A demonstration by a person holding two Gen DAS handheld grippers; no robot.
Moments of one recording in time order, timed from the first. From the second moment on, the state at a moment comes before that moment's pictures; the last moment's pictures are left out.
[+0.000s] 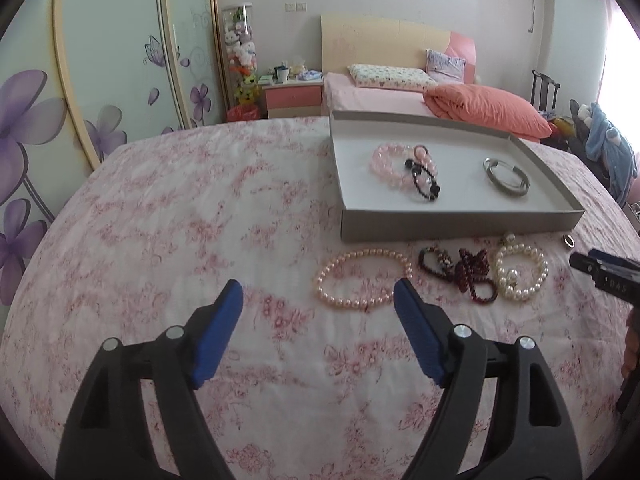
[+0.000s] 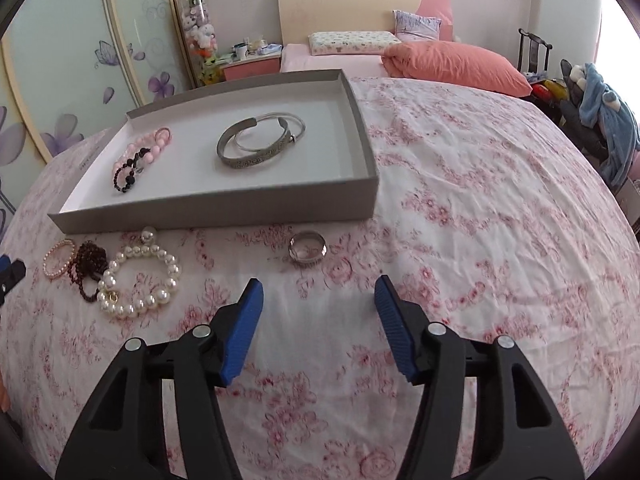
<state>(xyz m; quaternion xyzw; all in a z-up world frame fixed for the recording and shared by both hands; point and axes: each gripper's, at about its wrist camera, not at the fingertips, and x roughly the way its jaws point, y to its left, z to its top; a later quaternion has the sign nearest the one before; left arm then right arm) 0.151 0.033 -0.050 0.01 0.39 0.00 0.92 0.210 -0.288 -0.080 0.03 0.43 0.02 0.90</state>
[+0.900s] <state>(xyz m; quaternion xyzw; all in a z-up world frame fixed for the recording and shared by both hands) 0.191 0.031 -0.072 0.00 0.42 0.01 0.91 0.214 -0.283 -0.078 0.02 0.43 0.01 0.90</state>
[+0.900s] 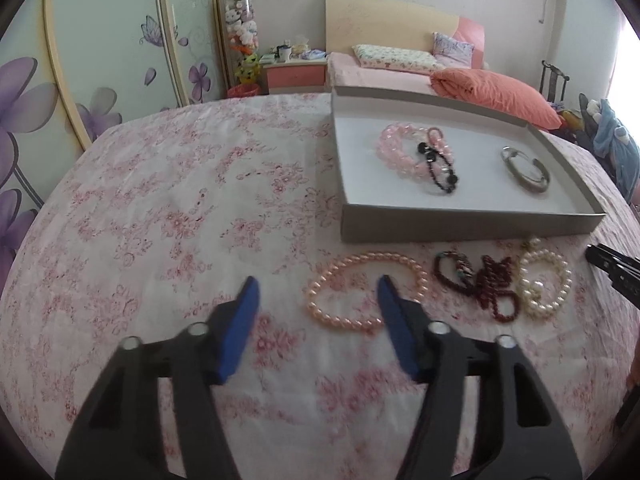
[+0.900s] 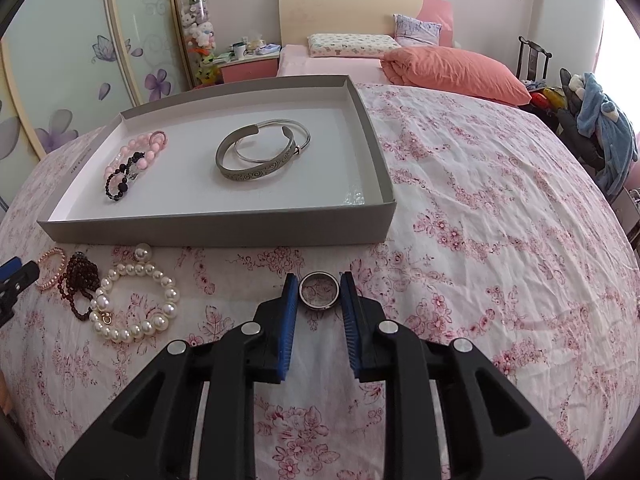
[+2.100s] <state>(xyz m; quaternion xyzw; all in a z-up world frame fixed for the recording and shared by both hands) 0.163 0.039 -0.048 -0.05 0.39 -0.03 0.92 0.191 -0.281 -0.066 0.04 0.41 0.03 0.91</state>
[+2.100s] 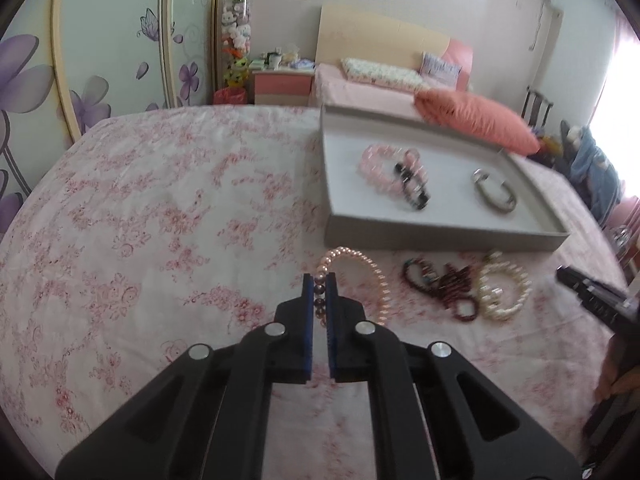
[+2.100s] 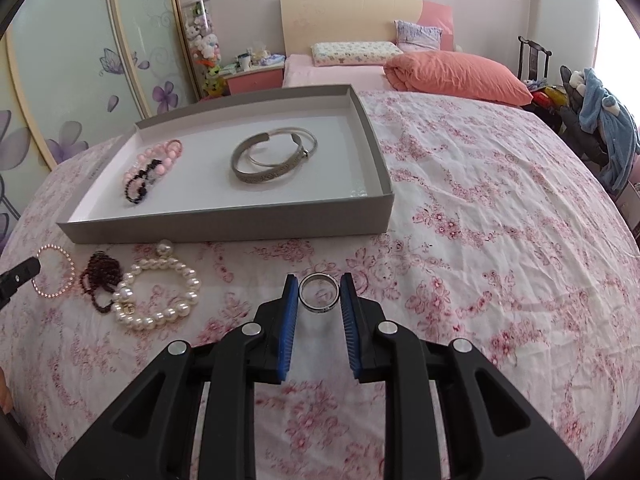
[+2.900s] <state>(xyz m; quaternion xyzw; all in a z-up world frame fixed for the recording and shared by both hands) 0.114 -0.005 -0.004 -0.01 0.28 0.01 0.96 0.133 -0.239 -0.021 0.02 0.29 0.08 0.95</state>
